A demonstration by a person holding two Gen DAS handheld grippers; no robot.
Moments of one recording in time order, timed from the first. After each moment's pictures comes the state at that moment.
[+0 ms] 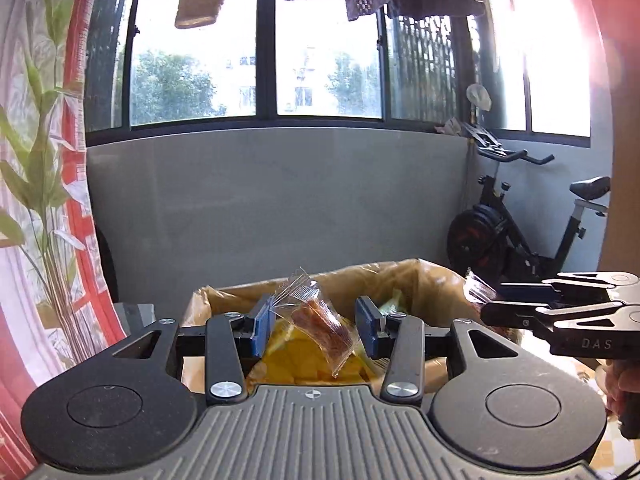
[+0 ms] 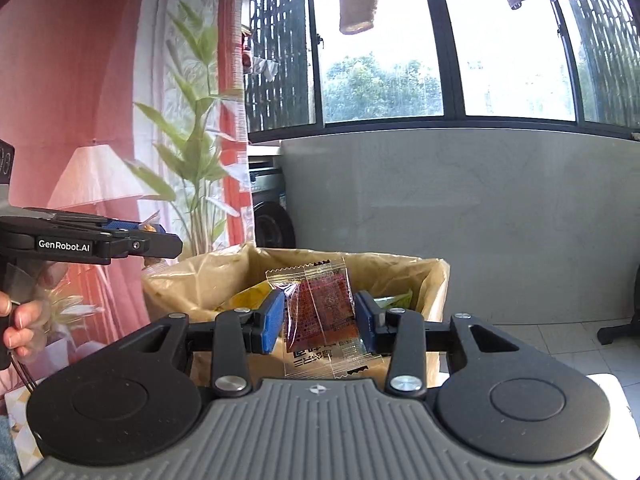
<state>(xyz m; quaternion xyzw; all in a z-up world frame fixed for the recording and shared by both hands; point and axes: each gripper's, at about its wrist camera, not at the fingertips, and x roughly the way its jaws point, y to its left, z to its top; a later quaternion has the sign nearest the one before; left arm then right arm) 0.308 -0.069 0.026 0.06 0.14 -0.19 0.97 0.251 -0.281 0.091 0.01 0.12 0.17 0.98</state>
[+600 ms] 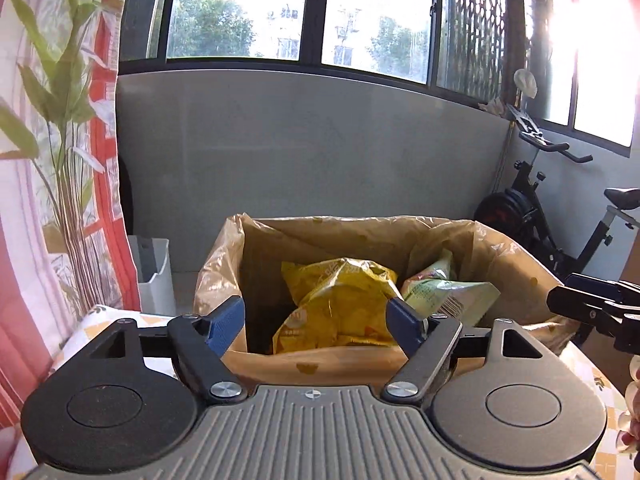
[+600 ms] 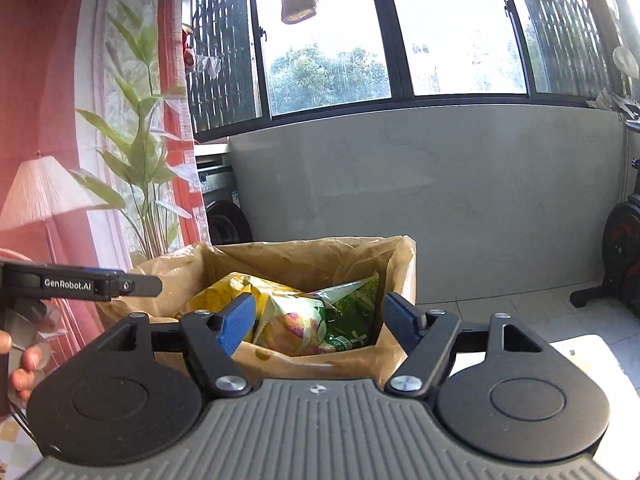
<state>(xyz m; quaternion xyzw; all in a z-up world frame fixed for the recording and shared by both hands) 0.337 -0.031 -0.007 0.00 0.22 -0.17 0.96 0.258 -0.282 0.072 0.06 0.14 0.10 0.98</state>
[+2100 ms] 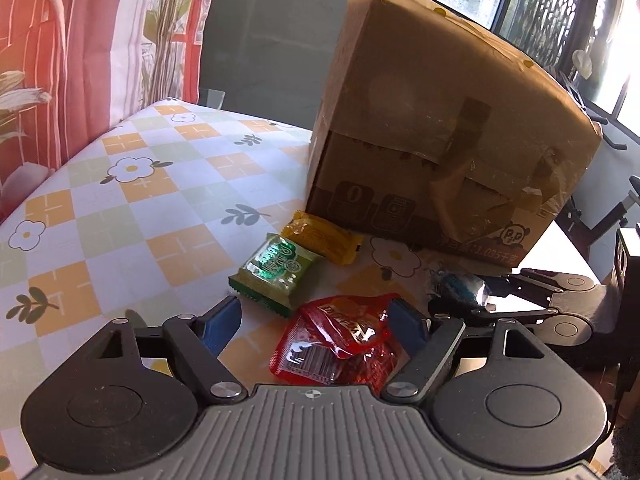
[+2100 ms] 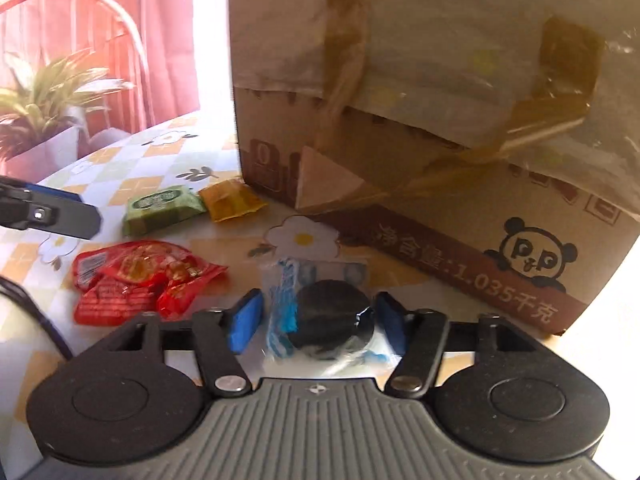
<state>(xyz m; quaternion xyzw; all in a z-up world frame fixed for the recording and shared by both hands) 0.221 0.057 -0.152 -0.08 0.36 -0.11 0.92 0.242 -0.174 -0.091 -0.08 0.34 0.22 0.91</state>
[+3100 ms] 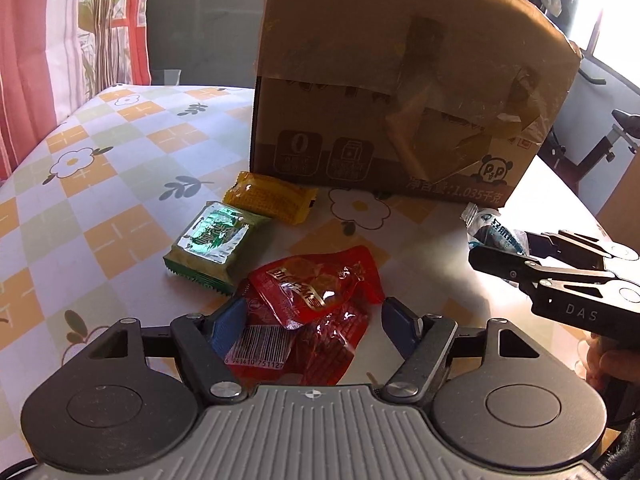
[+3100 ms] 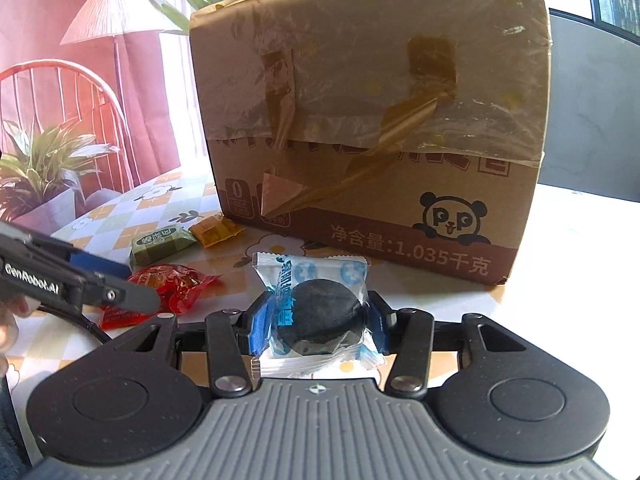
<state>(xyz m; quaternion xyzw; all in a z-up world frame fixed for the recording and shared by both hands) 0.233 0.019 -0.174 -0.02 0.40 -0.16 0.90 0.197 -0.211 -0.083 0.00 0.28 0.18 0.94</state>
